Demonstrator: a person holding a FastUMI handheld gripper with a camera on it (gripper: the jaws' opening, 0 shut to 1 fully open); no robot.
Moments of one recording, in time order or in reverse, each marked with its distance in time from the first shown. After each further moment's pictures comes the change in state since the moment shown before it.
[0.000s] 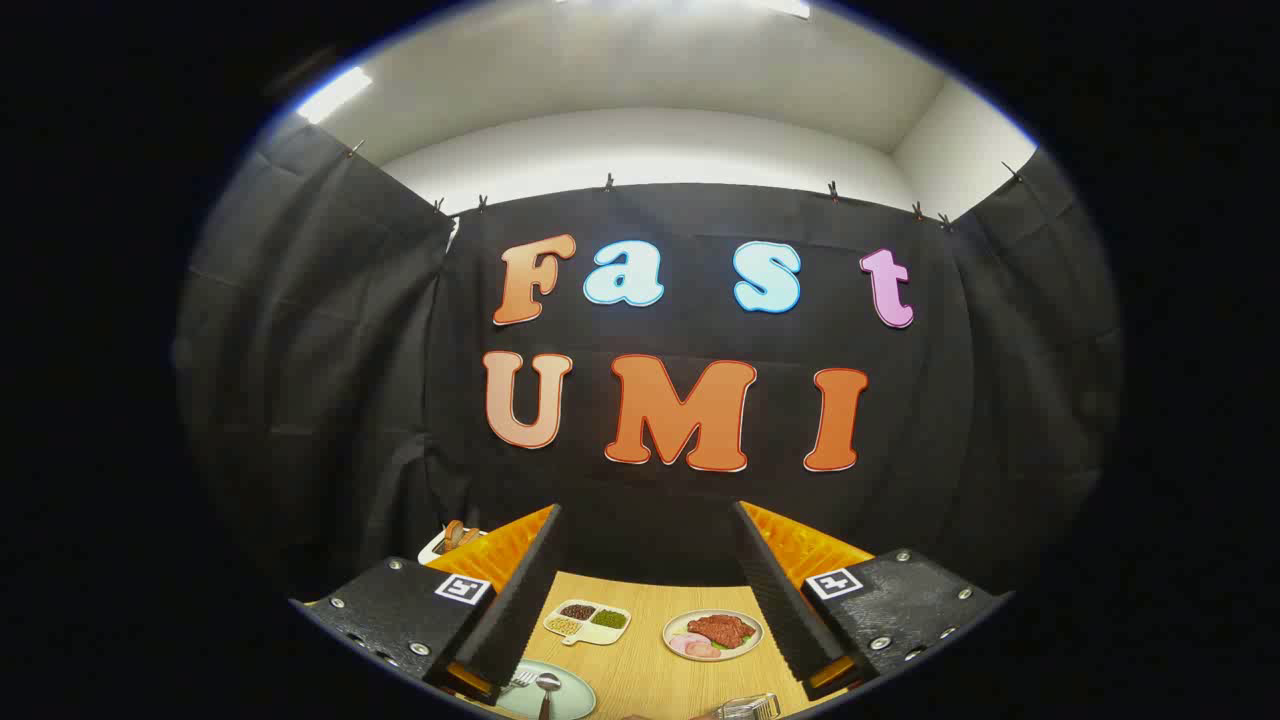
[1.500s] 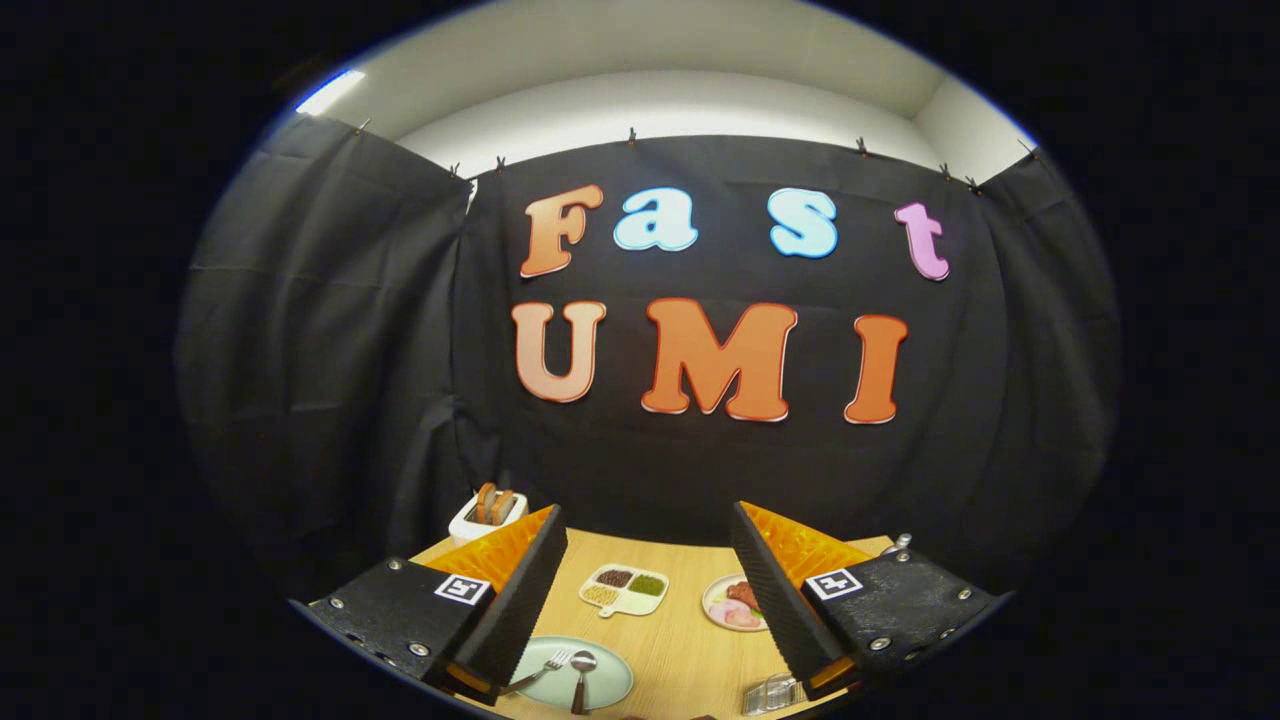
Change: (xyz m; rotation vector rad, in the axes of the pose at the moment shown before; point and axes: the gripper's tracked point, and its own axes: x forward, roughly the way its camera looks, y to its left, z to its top) arm 0.010 0.052 -0.076 0.021 0.214 0.119
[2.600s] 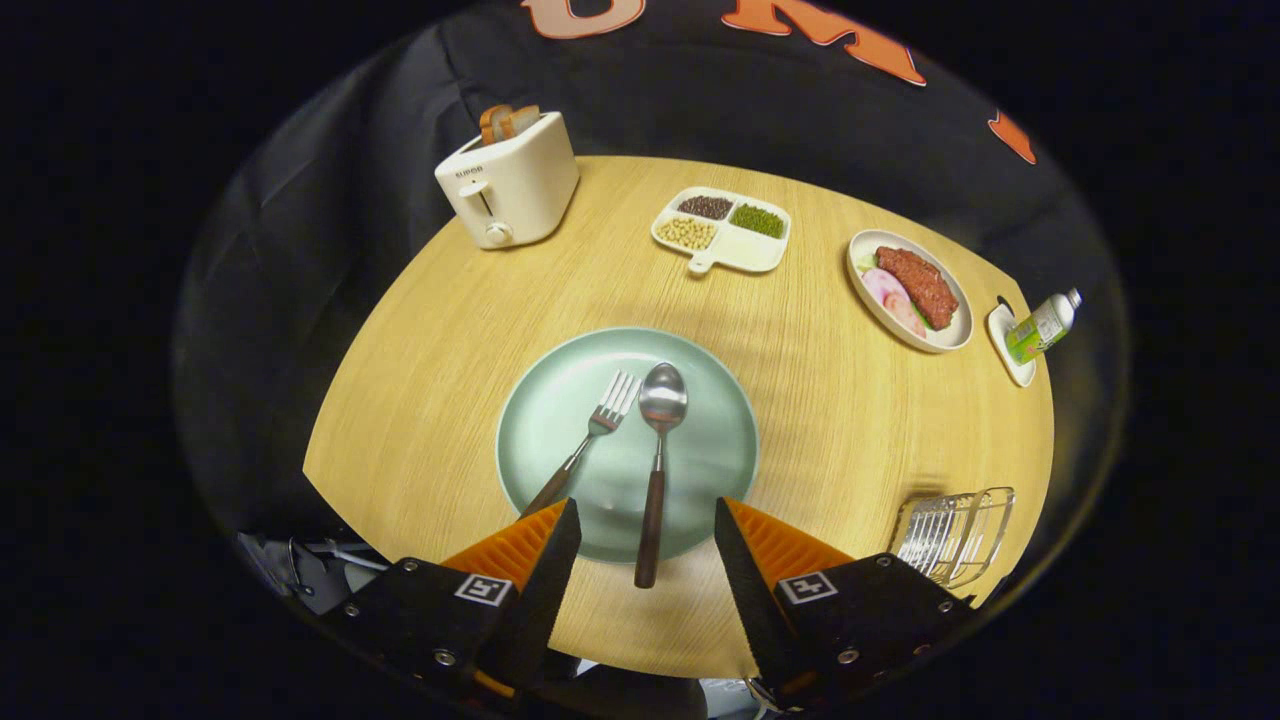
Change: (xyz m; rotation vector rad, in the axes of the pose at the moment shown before) arm 0.015 0.081 -0.329 -0.011 1.066 0.158
